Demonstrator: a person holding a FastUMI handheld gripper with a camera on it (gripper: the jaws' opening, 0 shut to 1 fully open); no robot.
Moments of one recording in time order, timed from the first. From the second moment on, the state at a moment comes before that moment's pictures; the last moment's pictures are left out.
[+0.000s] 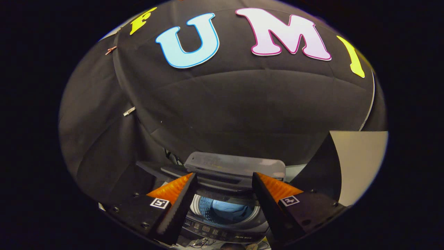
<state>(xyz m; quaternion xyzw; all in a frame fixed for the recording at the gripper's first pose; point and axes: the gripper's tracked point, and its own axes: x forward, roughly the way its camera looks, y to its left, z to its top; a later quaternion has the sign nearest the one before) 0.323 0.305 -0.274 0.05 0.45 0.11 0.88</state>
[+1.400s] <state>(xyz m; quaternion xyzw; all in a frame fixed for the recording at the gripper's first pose) 0.237 0.288 -0.174 0.04 0.36 0.17 0.91</state>
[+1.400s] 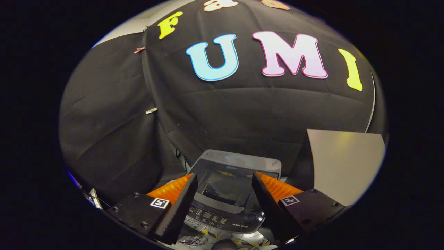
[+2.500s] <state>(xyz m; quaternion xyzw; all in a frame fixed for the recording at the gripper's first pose) 0.060 0.120 0.015 0.02 0.08 0.14 0.99</state>
